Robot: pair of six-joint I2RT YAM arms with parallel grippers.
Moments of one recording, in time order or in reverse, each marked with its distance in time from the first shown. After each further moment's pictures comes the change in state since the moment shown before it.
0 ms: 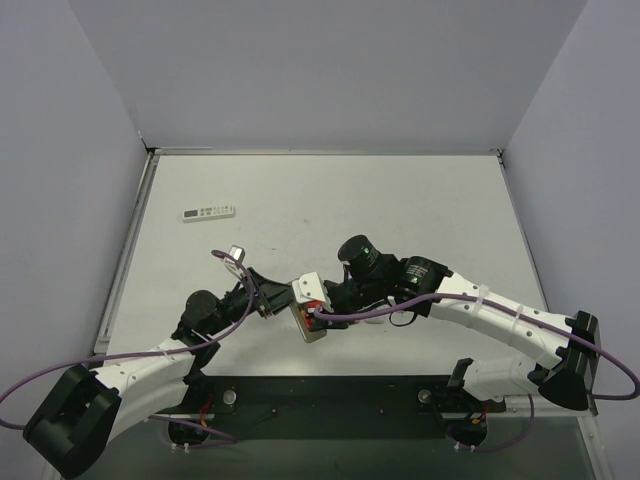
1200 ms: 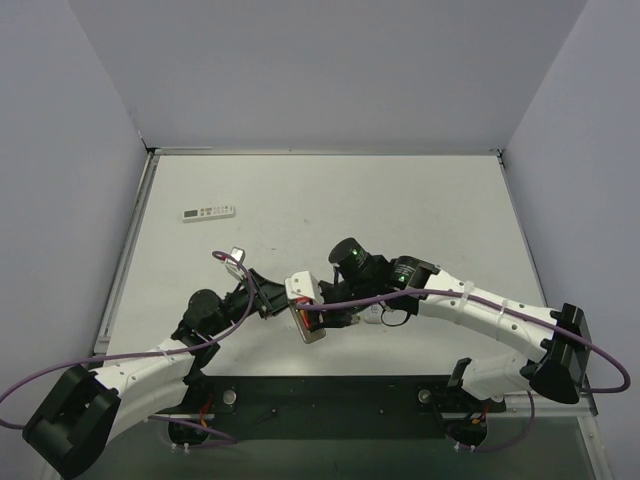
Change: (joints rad) left arm -0.005 -0.005 0.000 -0.056 -0.019 0.018; right arm 0.006 0.056 -0.004 -0.015 0.064 0.060
